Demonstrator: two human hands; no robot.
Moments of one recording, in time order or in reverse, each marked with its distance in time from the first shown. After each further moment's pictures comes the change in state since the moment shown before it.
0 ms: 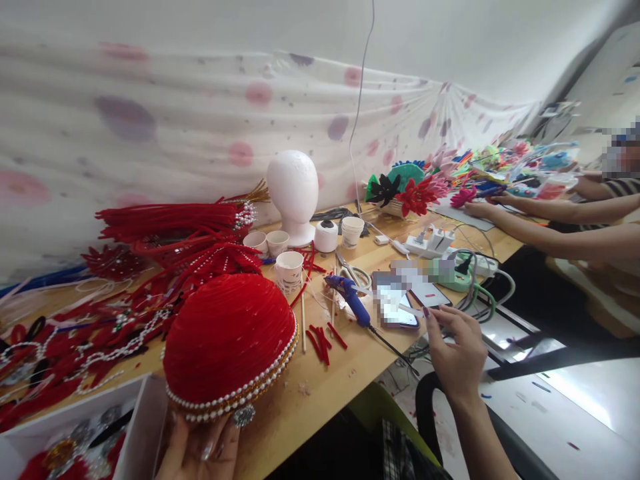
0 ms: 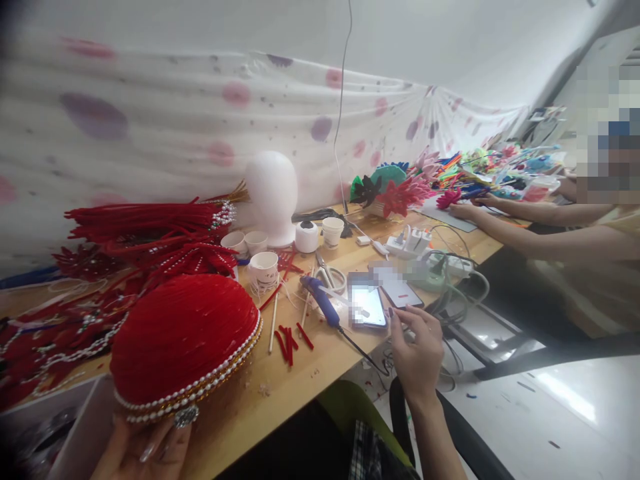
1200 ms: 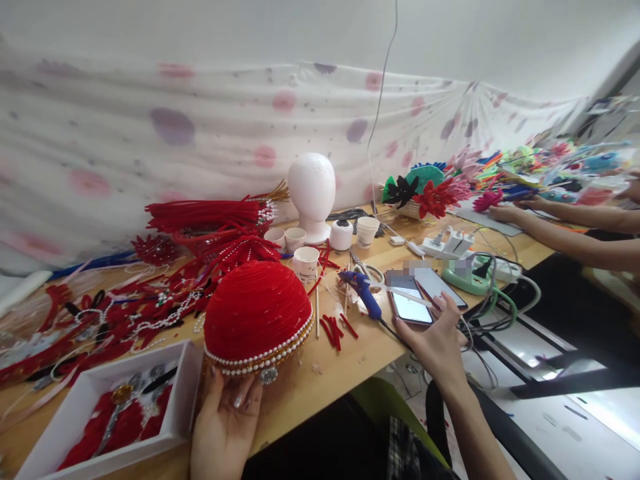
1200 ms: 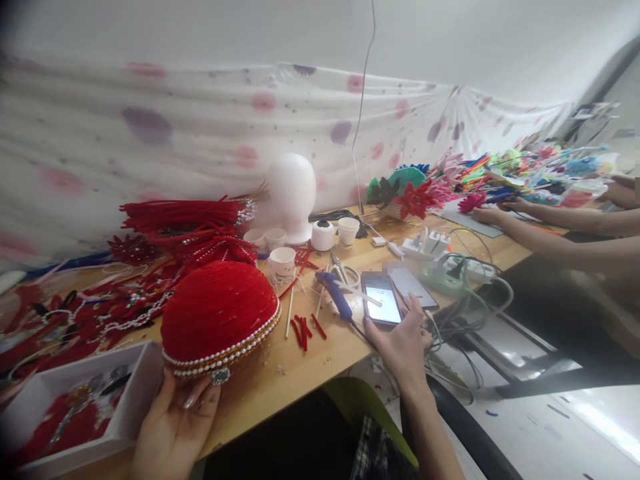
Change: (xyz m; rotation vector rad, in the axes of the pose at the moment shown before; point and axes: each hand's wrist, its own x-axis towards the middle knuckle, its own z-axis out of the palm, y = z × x) left_hand -0.049 -0.010 0.052 -0.194 -0.068 0.058; right_hand -0.013 -0.021 0.020 -0.008 -0.316 0.328
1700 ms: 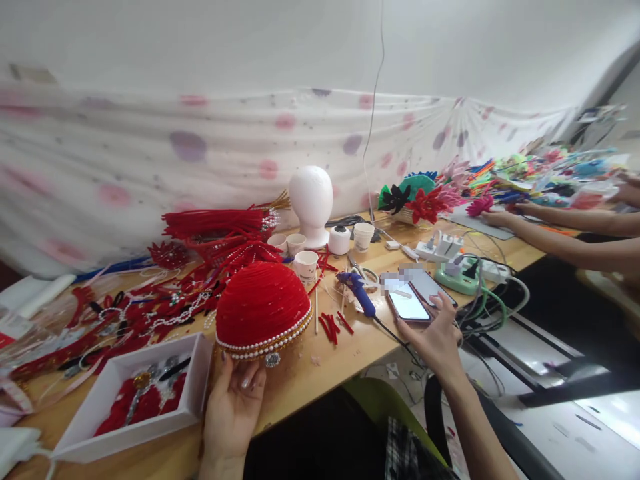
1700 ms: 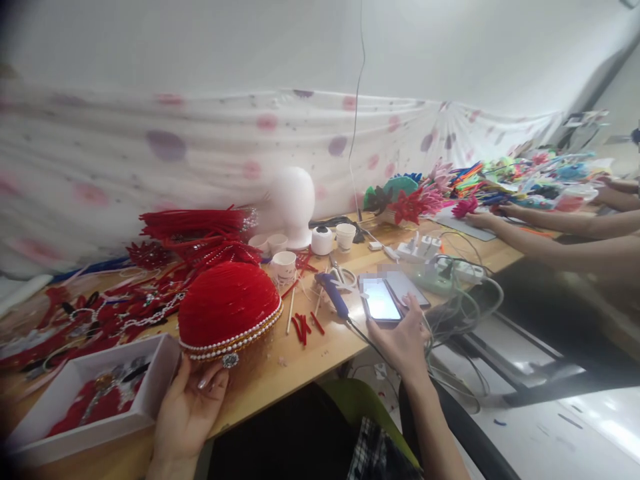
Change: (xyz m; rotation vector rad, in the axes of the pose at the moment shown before) left_hand 0.005 -0.002 -0.008 -0.037 -0.265 0.013; right_hand 0.002 0.019 -0.006 0.035 0.039 -0.080
